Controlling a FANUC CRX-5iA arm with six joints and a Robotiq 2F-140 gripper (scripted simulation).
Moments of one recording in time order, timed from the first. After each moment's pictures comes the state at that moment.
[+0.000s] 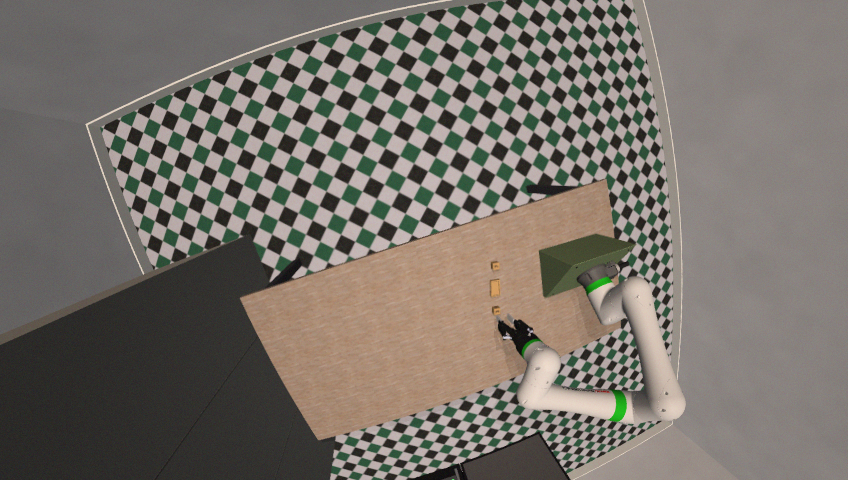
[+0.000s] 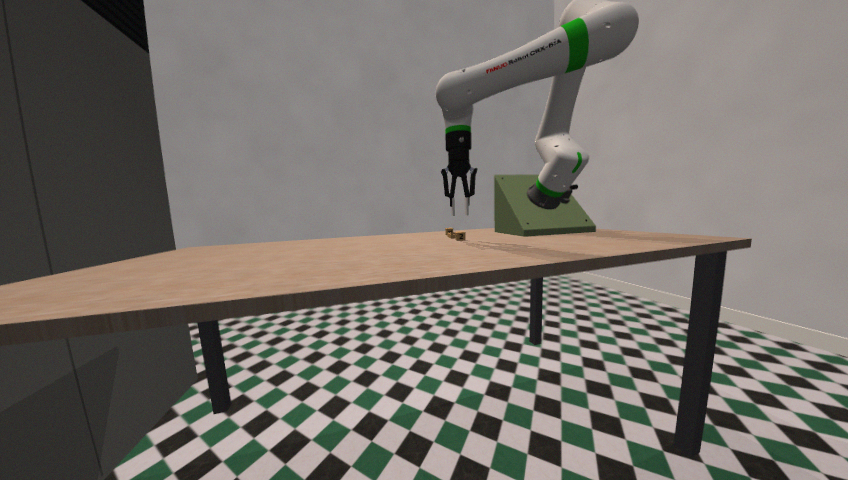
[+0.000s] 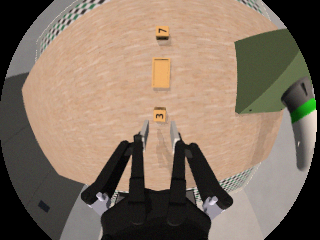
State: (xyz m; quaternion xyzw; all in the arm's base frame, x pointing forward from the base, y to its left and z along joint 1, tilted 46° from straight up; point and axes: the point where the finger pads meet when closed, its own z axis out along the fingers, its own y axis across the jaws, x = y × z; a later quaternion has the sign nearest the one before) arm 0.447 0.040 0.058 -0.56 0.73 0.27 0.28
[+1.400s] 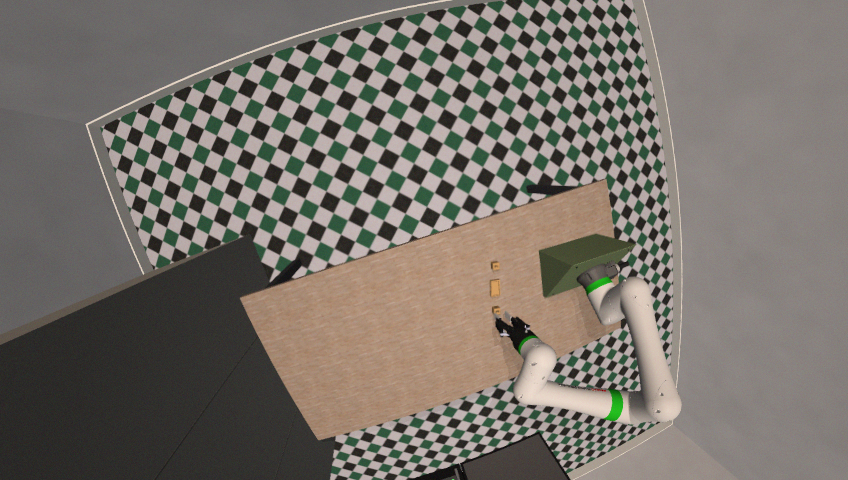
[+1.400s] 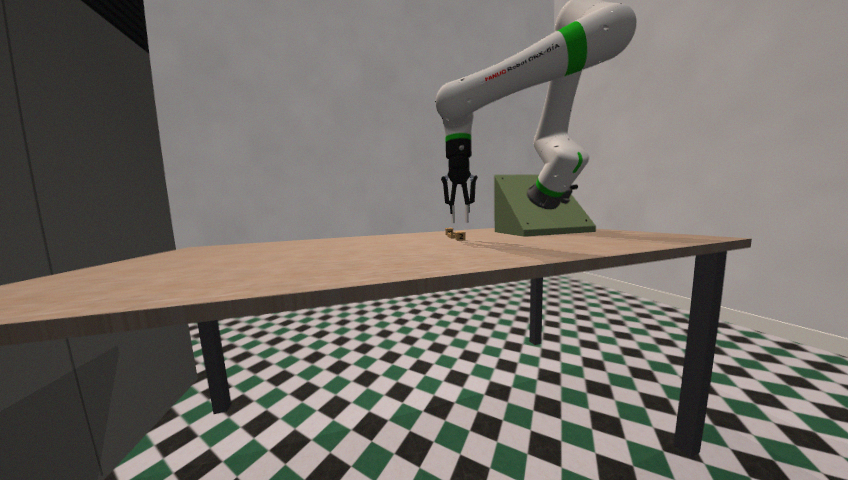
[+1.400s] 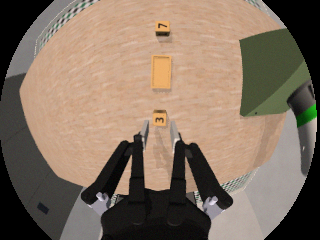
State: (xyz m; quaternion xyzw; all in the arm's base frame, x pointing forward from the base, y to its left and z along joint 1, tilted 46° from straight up) arm 0.450 0.059 0.040 -0.56 0.73 0.27 0.28
